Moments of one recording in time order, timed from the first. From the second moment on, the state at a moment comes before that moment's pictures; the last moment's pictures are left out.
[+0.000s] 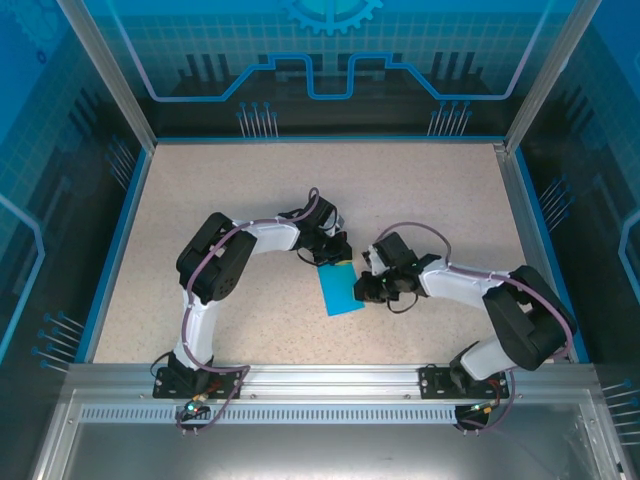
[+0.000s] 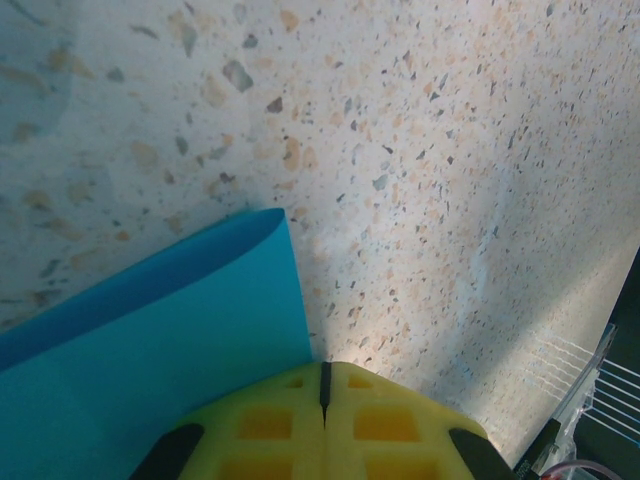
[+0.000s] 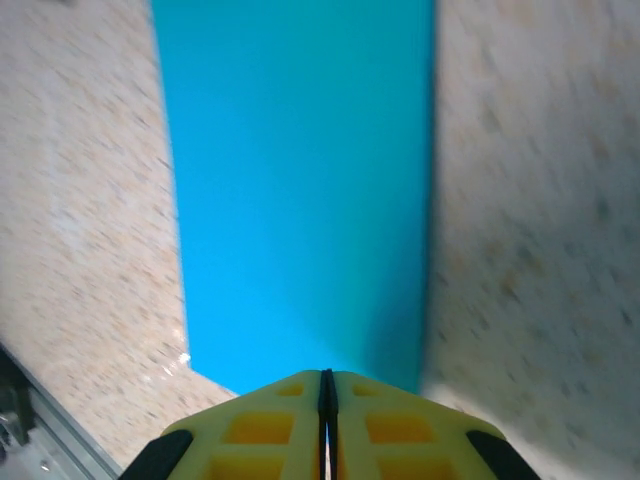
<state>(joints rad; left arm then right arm) -0.58 2.10 1.29 -0.23 0.56 -0.82 0.59 1.49 0.68 -0.28 -0.42 0.61</state>
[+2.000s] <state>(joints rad) -0.54 2.11 1.36 -0.32 0.45 -0.68 0.51 1.59 0.61 -0.09 -0.48 0.60</state>
